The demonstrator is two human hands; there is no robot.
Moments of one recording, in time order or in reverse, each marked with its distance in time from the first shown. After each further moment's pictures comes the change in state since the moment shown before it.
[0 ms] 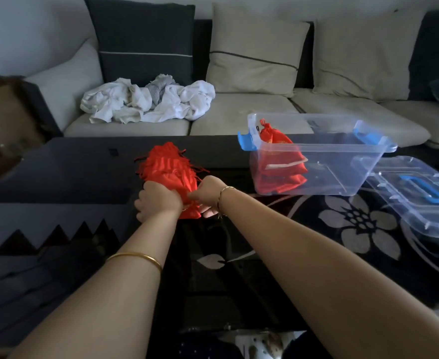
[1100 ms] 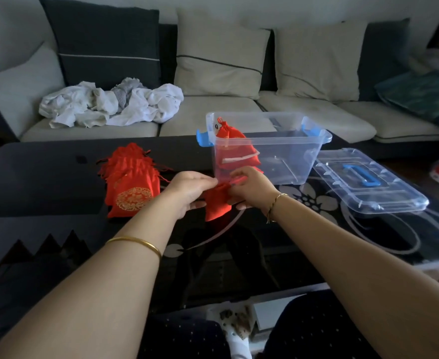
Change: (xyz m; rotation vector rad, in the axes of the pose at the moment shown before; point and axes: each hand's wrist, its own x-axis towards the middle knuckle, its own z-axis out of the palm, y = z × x) left_hand -0.079 0.051 0.032 -0.404 -0.761 0.225; right_hand -0.098 0.088 -0.096 0.179 0.305 -0.128
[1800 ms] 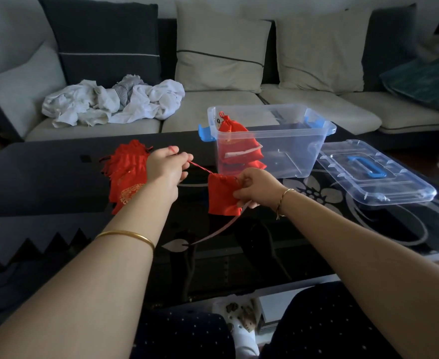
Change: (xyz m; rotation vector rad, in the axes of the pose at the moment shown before) left_hand 0.007 0.015 -0.024 -0.303 0.401 0.142; right_hand 0.004 0.013 -0.006 -0.164 -0.082 -0.057
